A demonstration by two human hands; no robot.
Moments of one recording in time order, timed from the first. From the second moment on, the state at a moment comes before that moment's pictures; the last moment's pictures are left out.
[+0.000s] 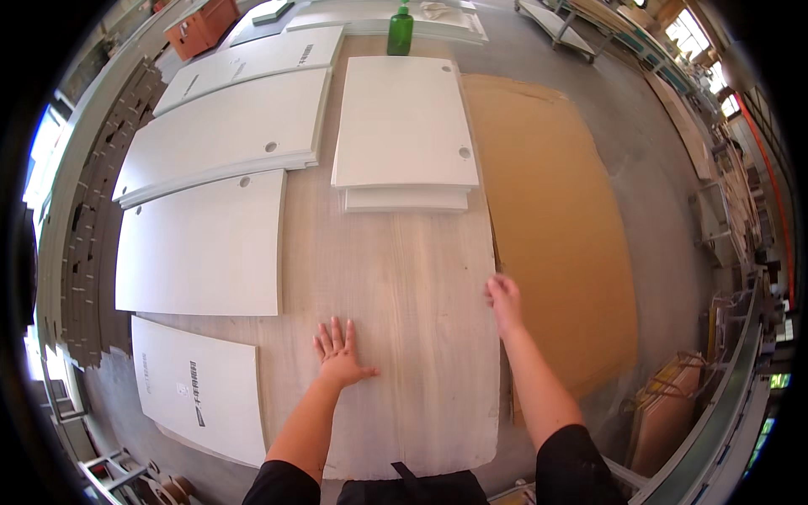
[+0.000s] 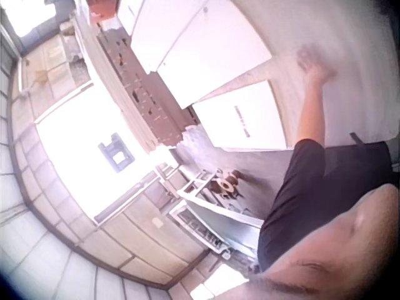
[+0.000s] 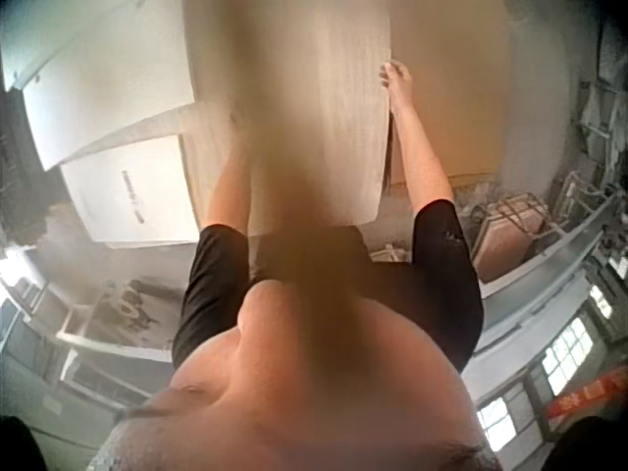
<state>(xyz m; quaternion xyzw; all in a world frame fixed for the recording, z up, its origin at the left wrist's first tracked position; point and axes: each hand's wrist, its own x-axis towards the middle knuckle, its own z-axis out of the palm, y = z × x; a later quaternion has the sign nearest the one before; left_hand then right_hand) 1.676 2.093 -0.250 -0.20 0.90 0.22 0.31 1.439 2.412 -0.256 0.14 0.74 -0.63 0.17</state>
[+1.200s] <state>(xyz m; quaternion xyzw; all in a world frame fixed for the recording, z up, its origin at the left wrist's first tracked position) 1.692 2.098 -0.270 -0.23 0.91 0.23 0.24 1.355 2.411 -0.286 0.12 0.63 -0.66 0.40</state>
